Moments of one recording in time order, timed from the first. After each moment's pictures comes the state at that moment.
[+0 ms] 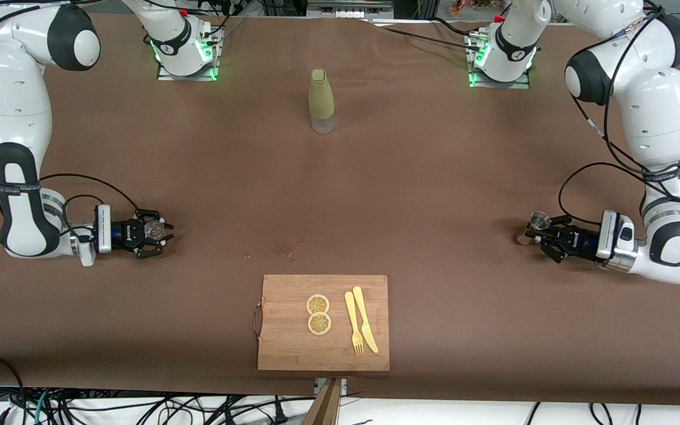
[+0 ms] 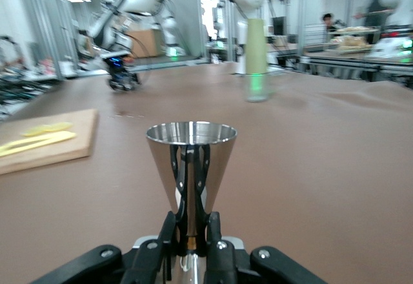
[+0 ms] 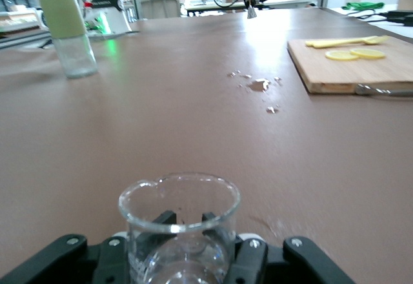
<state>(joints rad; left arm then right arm) 0.15 1.19 0.40 -1.10 -1.25 1.11 2.62 -0.20 1.02 -0.13 -1.42 1.04 1.55 -2.49</state>
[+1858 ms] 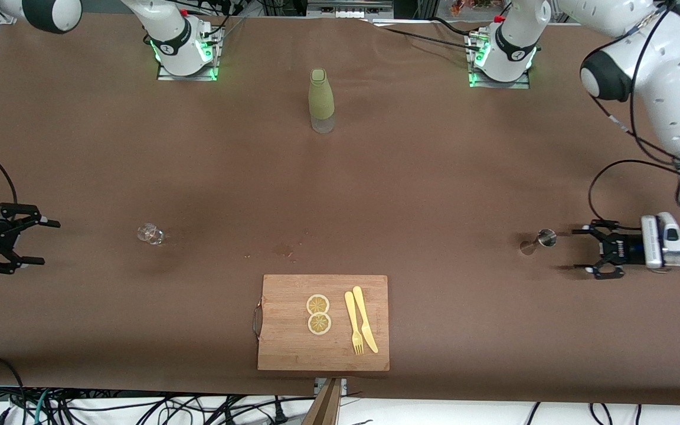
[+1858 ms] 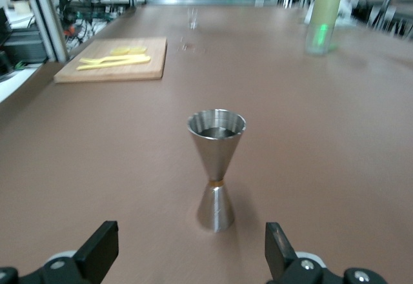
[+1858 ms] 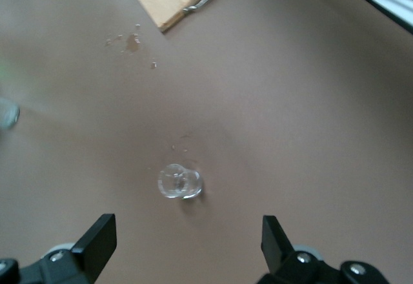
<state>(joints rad) 0.21 1.10 0.50 -1.06 -1.19 1.29 2.45 -0.09 0.69 -0.36 -1.13 0.66 1.50 -1.31</state>
